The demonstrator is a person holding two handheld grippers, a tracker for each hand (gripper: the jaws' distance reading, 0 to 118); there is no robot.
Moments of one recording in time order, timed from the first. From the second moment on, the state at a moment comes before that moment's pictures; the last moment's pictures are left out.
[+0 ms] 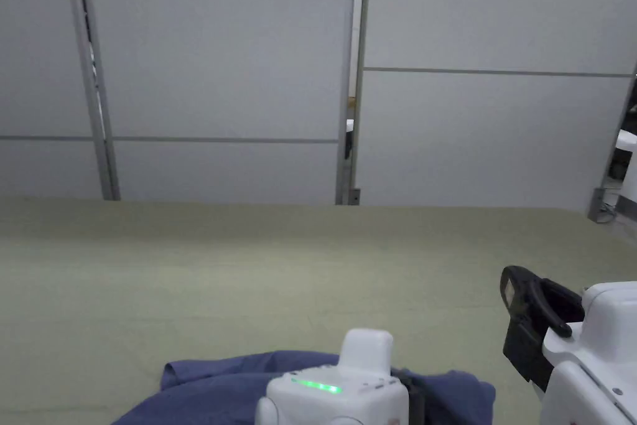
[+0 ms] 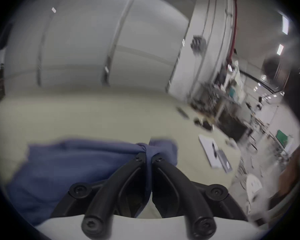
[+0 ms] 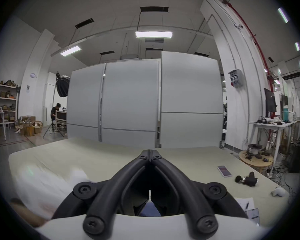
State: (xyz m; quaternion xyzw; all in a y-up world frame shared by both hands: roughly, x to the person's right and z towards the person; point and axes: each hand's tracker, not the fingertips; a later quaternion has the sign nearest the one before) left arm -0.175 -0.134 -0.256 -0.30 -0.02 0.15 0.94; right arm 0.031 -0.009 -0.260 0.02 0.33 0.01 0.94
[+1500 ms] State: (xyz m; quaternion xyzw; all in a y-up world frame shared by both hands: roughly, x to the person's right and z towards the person) left arm -0.474 -0.214 -0.088 -0.39 0.42 0.28 0.78; right arm -0.067 -0.062 -0.273 -0.07 0.39 0.01 0.92
